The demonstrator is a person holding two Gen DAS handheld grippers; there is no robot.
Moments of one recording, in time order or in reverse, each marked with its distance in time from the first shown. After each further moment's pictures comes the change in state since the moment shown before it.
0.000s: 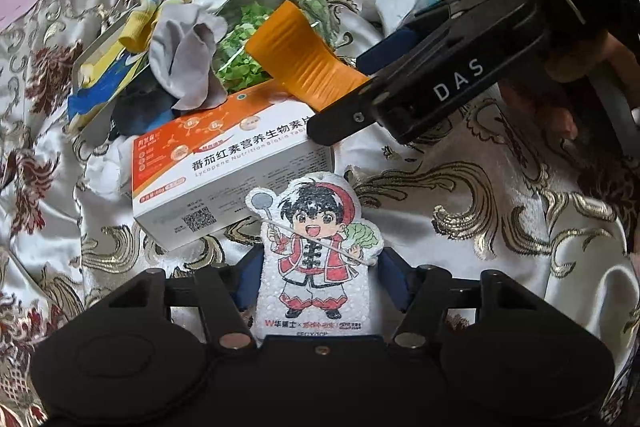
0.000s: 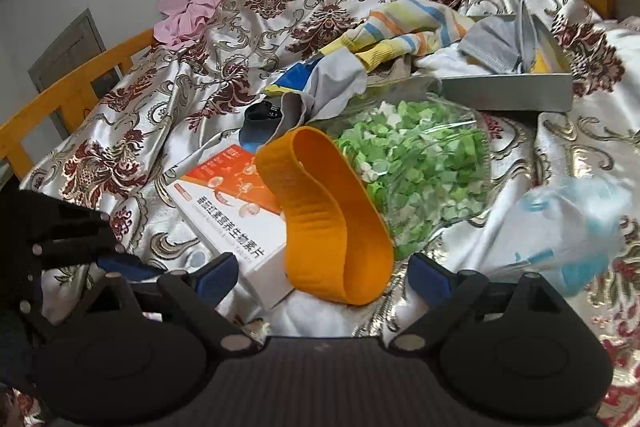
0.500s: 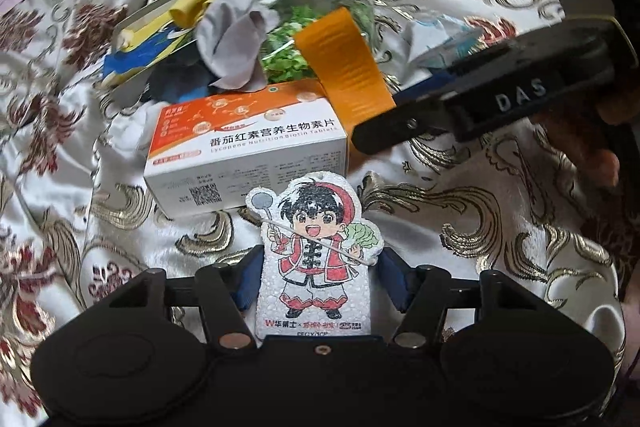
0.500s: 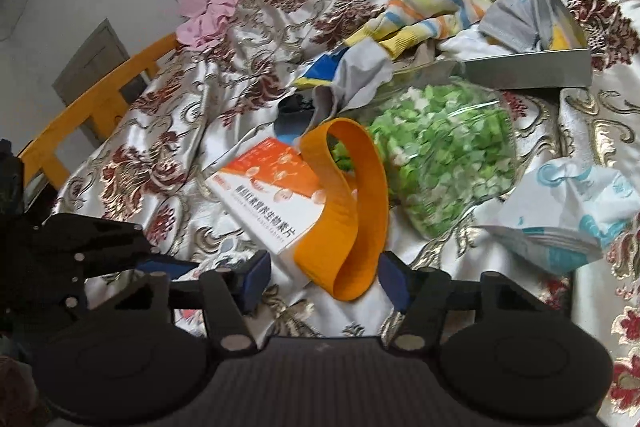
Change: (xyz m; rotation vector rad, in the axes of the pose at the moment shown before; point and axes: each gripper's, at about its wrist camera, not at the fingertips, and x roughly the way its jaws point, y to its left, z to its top) left arm -0.008 0.007 -0.016 -0.197 -0.063 0.020; right arm -0.011 0.004 -0.002 0.049 0.041 0.115
